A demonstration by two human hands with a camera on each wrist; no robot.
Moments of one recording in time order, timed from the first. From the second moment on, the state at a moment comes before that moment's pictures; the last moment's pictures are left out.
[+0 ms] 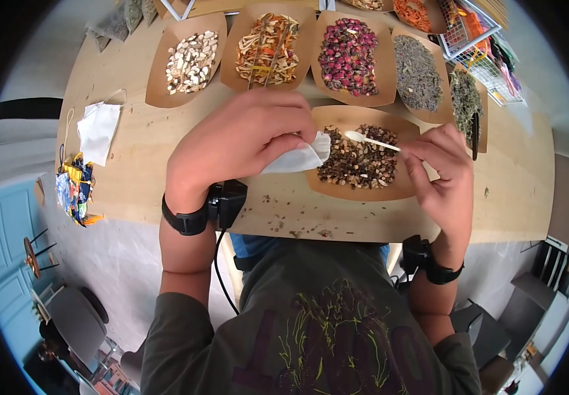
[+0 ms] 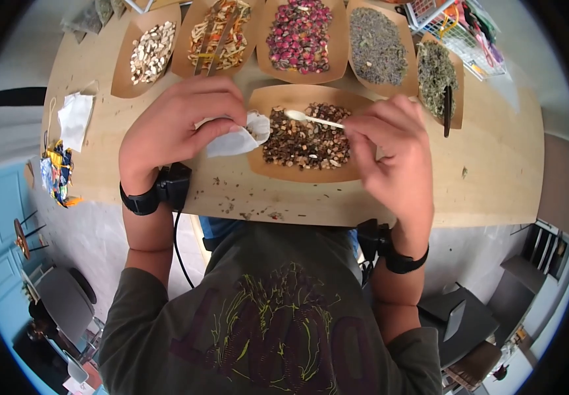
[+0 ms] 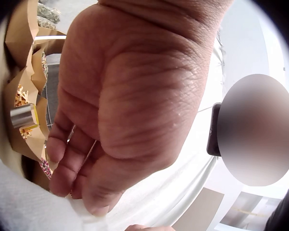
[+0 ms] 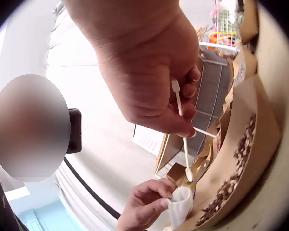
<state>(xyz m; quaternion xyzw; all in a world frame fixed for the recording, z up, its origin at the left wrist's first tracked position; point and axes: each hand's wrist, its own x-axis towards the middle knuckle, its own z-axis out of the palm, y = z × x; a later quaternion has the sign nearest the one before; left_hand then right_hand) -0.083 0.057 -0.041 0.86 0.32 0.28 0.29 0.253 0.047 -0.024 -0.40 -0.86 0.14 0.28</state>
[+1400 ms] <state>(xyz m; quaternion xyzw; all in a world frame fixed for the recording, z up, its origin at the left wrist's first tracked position) -0.083 0.057 -0.041 0.85 0.33 0.28 0.29 0.238 0.044 -0.017 -0.39 -0.86 0.12 0.29</state>
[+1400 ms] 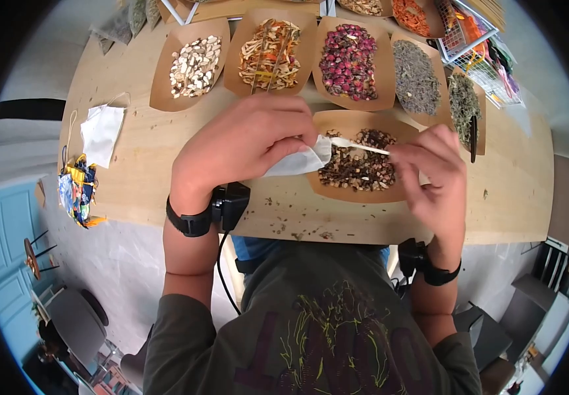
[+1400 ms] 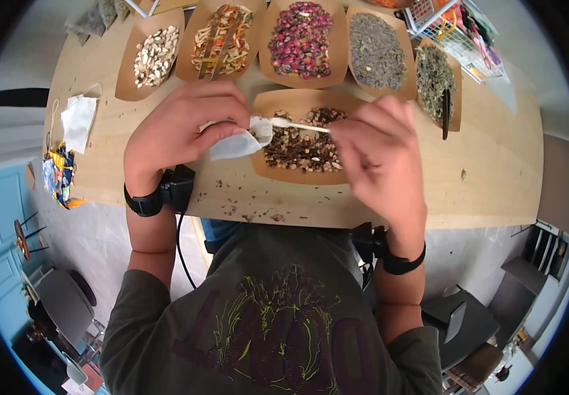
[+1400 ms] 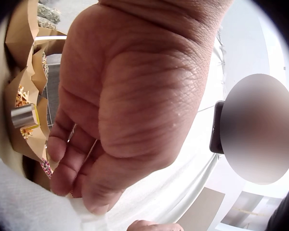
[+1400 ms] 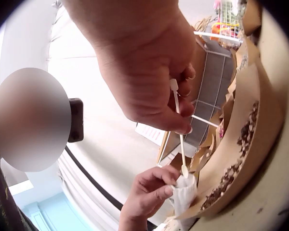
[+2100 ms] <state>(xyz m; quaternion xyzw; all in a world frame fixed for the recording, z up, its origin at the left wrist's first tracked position) -0.083 0.056 -0.041 0.85 0.34 0.27 0.29 0.256 0.045 -0.051 -0.39 -0.87 0.23 0.20</state>
